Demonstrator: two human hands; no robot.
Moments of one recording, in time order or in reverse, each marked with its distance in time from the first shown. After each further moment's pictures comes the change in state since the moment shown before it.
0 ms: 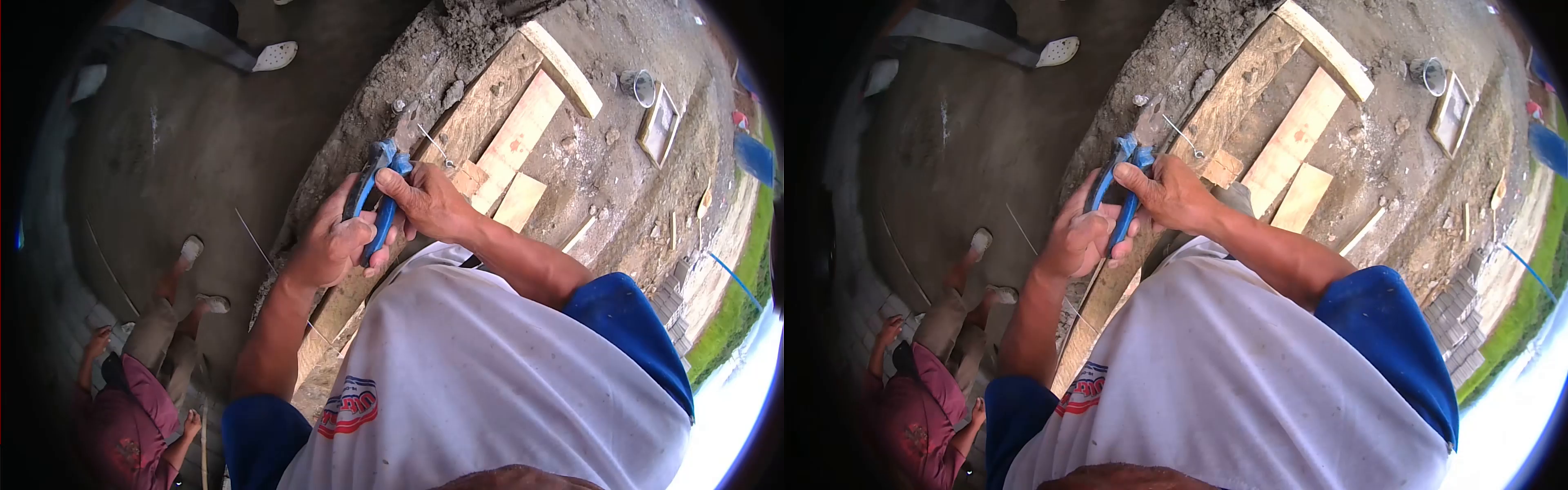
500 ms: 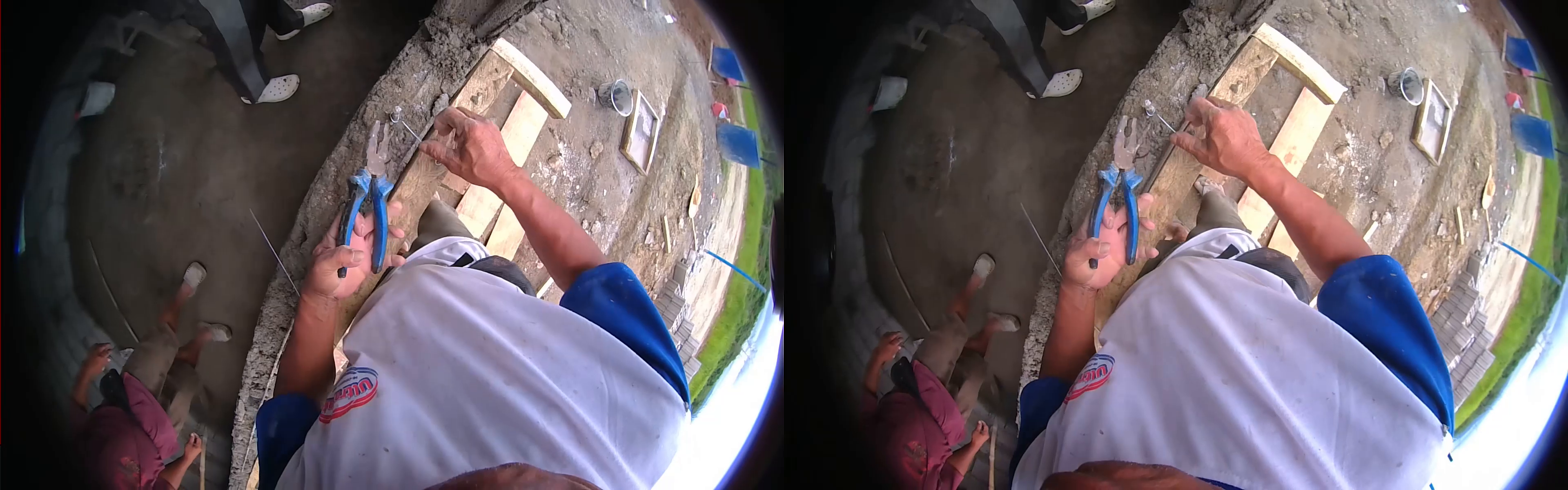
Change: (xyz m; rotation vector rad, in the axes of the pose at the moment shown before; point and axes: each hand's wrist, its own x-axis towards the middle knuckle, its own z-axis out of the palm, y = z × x) left_hand -0.028 -0.066 -0.012 -0.486 -0.258 0.343; right_hand -0.012 -0.023 -0.067 -0.986 0.471 -0.531
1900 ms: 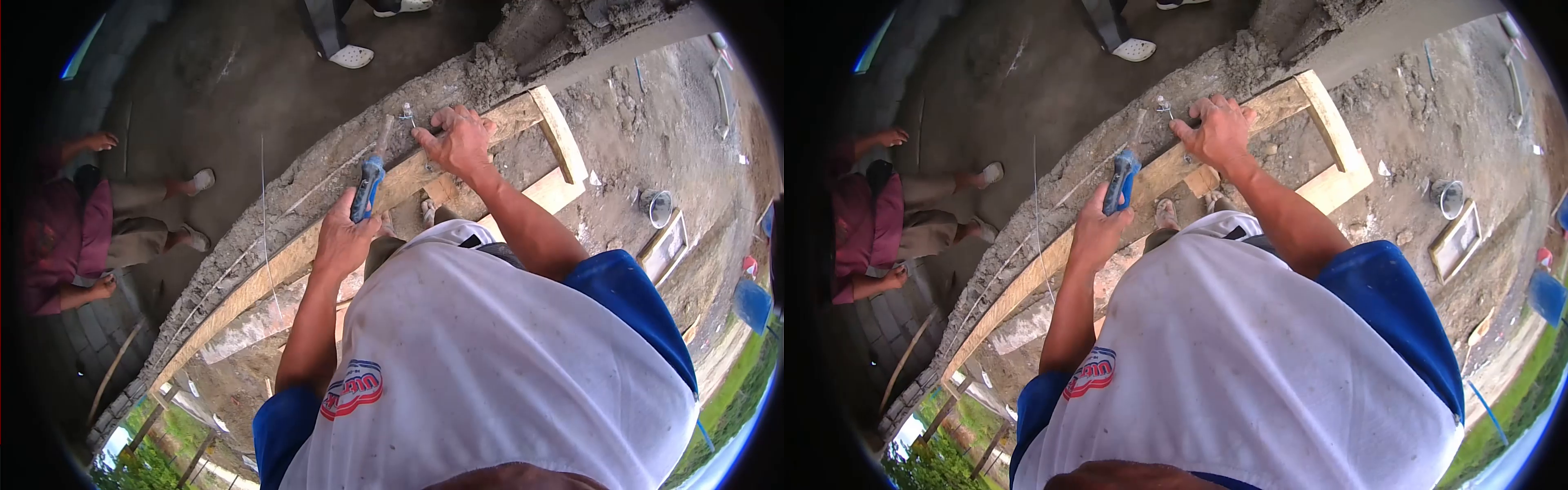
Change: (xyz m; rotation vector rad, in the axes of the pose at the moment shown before) left_hand 0.036 -0.071 0.088 1.299 1.084 0.007; right_hand 0.039 0.041 0.023 -0.105 0.009 -0.164
